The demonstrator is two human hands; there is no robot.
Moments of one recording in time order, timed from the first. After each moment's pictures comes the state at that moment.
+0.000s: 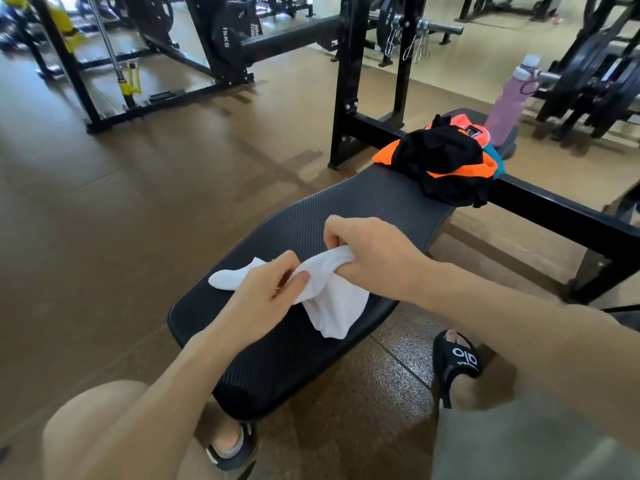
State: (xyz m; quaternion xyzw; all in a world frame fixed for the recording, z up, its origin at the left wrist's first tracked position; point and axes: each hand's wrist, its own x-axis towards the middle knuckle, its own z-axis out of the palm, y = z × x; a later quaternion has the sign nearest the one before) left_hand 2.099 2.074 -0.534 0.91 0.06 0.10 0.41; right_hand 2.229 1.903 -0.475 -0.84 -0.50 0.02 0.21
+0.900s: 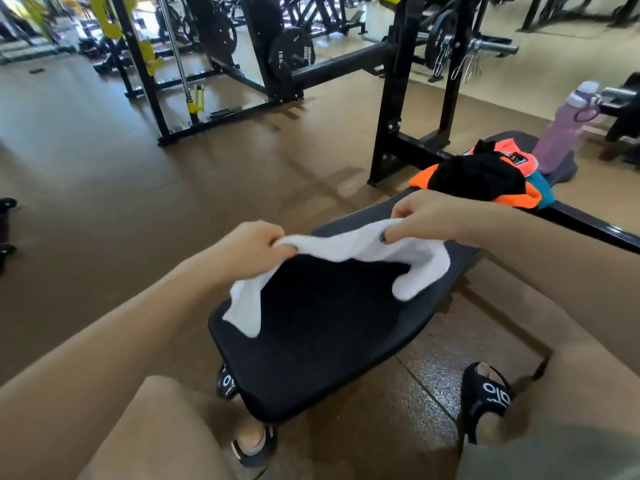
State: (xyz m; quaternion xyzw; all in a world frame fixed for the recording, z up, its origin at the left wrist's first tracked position) left_hand 2.129 2.132 -0.431 0.96 0.20 -0.04 0.21; right_hand 2.308 1.903 -0.397 -0.88 -0.34 0.26 0.18
